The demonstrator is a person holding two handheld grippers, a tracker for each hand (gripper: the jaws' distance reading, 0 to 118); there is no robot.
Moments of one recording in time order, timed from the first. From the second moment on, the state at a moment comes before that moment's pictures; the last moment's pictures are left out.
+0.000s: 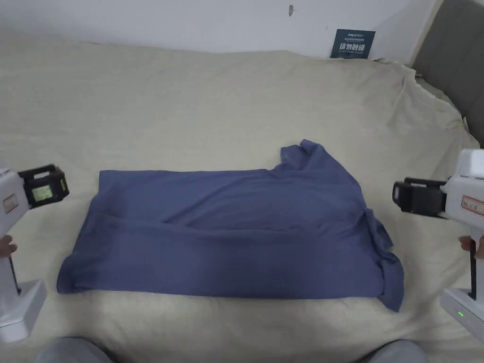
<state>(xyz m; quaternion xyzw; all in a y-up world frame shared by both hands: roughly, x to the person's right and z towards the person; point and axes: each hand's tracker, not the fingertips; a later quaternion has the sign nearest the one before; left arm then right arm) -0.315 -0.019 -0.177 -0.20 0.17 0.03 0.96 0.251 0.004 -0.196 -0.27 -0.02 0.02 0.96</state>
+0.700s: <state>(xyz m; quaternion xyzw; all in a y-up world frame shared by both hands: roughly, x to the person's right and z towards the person) -0.237 -0.041 -0.177 -0.10 0.05 0.00 0.99 0.172 -0.004 -0.160 -0.10 0.02 -0.03 0.99</state>
